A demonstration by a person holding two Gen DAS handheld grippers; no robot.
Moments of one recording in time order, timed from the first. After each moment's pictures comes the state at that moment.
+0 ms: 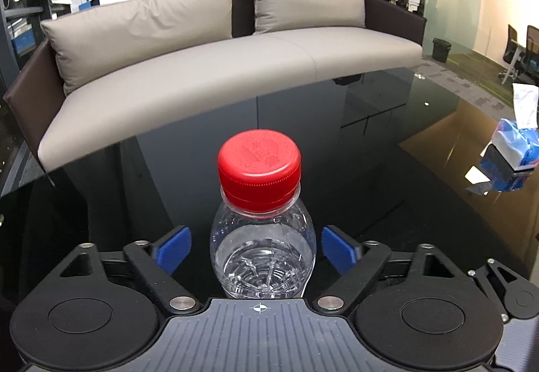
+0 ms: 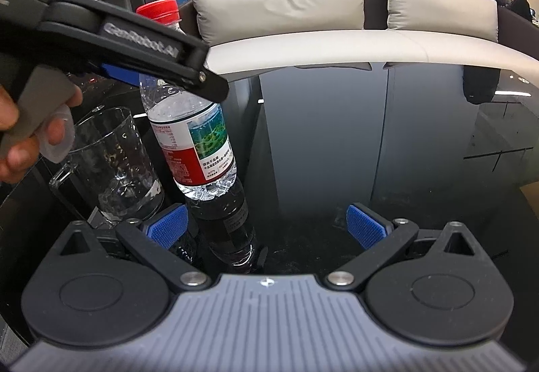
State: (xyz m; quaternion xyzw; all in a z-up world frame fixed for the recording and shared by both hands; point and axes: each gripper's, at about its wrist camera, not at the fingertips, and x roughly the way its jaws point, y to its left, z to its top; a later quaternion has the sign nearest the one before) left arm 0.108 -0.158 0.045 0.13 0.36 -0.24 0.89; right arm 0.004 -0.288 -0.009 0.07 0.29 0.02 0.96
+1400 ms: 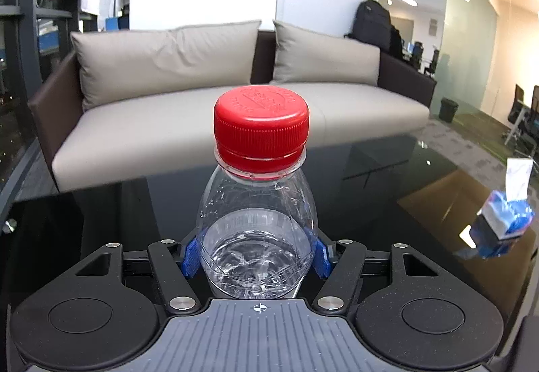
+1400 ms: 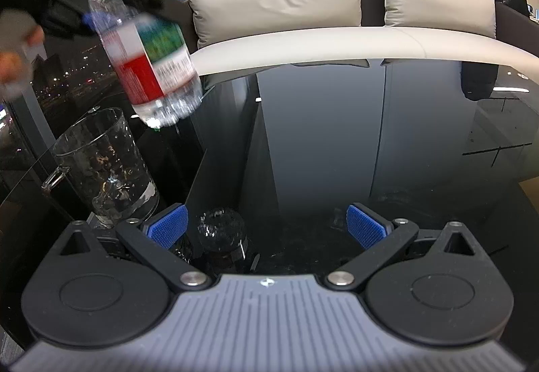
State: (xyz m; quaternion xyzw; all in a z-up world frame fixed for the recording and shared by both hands) left arm 0.092 -0.126 0.116 0.06 0.29 -0.22 0.93; right arm 0.009 -0.288 -0.014 0.08 0.29 0.02 0.95
